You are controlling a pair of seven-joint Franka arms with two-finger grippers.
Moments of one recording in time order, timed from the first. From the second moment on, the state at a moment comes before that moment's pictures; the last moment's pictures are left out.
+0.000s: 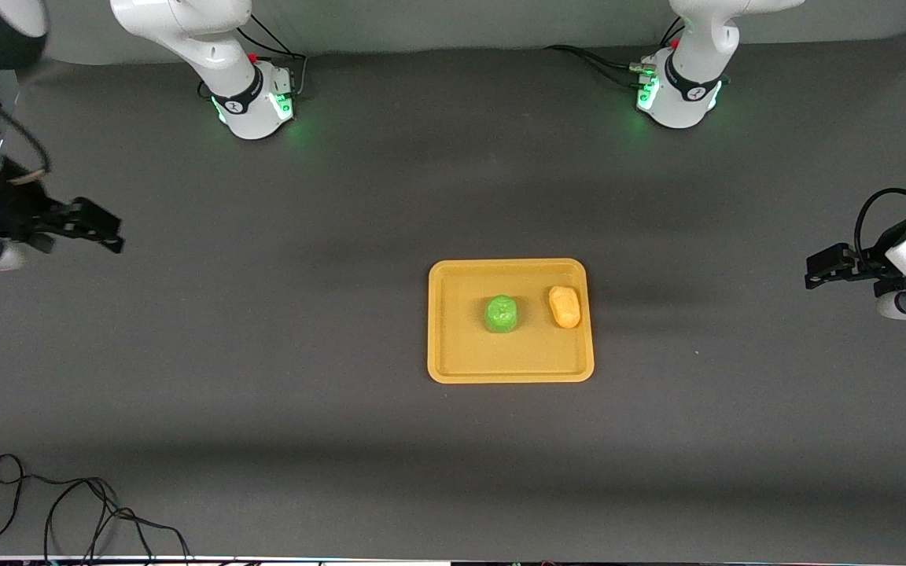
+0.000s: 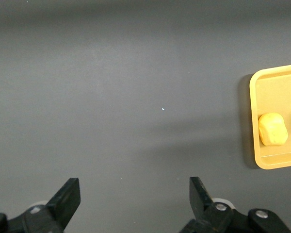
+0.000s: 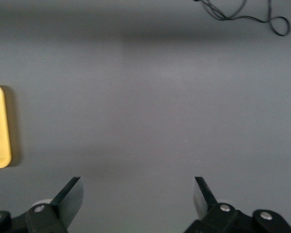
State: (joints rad) left arm 0.05 0.13 -0.02 -1.65 -0.01 1.78 0.17; right arm -0.02 0.04 0.04 -1.53 -0.04 1.58 0.07
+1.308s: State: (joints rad) left arm 0.05 0.13 -0.02 -1.65 -0.01 1.78 0.17; right arm -0.06 0.04 0.01 -1.57 0.04 1.58 0.00
